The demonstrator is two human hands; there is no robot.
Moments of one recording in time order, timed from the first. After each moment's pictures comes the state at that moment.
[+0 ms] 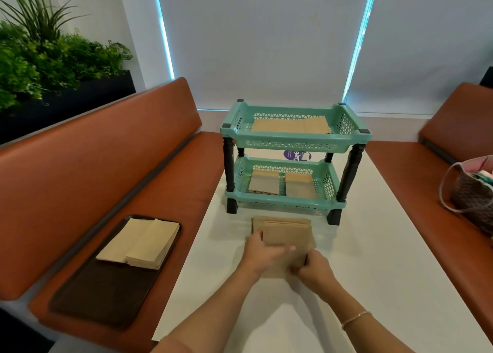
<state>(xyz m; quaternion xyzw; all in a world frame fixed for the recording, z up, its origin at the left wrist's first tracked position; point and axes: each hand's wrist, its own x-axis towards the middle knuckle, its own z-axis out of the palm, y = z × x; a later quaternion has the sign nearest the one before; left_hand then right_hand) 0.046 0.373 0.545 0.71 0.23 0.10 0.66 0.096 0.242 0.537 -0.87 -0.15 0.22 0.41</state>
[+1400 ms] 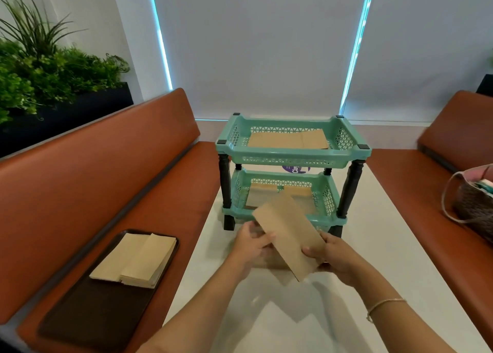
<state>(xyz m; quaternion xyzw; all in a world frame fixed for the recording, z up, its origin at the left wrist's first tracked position) 0.077 0.405 0.580 0.58 0.25 0.08 0.77 0.160 0.230 0.590 -0.73 -0.09 0.34 0.58</state>
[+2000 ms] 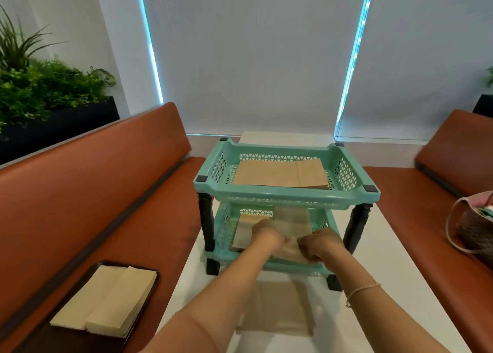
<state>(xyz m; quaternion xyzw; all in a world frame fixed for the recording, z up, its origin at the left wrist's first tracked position) 0.220 0.410 0.632 0.85 0.31 -0.03 0.42 0.277 0.297 0.619 -0.90 0.00 0.20 0.38</state>
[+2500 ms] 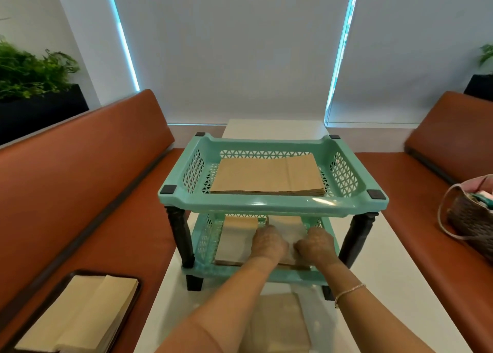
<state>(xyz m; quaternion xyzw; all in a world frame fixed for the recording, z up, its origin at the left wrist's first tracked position) 0.275 0.400 0.601 0.88 0.32 -0.04 0.35 0.312 0.307 0.601 -0.97 -0.06 0.12 0.21</state>
